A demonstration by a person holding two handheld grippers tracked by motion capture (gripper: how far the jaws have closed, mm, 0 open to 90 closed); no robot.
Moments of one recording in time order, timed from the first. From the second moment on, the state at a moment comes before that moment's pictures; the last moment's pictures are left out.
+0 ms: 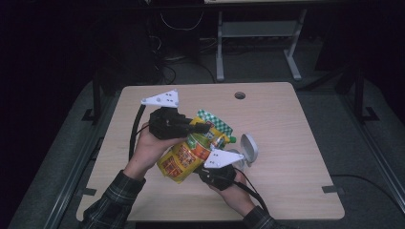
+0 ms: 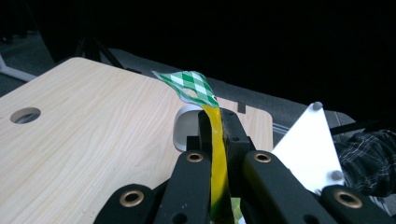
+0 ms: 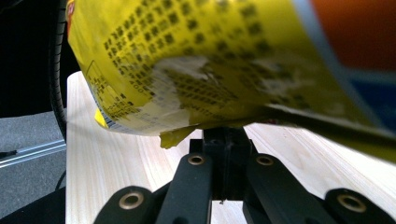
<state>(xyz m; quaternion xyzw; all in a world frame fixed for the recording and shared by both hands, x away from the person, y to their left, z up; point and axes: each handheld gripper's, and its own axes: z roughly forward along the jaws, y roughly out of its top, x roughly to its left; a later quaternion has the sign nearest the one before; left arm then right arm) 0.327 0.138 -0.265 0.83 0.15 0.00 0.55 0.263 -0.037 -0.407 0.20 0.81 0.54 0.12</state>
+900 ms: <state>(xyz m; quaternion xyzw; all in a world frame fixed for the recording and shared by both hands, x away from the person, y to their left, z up) 0.347 0.110 -0.279 0.85 0.16 -0.01 0.50 0.258 -0.026 -0.417 0.18 0.80 0.57 0.11</state>
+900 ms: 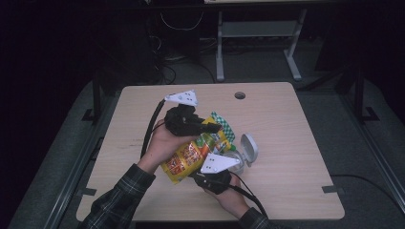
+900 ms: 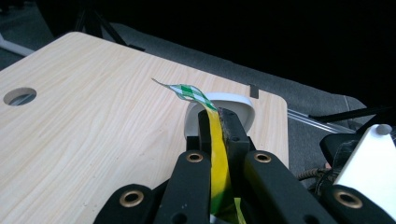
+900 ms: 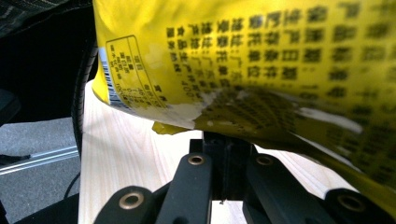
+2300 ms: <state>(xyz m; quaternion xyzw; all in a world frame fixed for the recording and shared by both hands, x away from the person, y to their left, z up) 0.356 0.088 -0.290 0.88 0.19 -0.03 0.43 0.253 -0.015 -0.423 0.15 0.79 0.59 0.10</state>
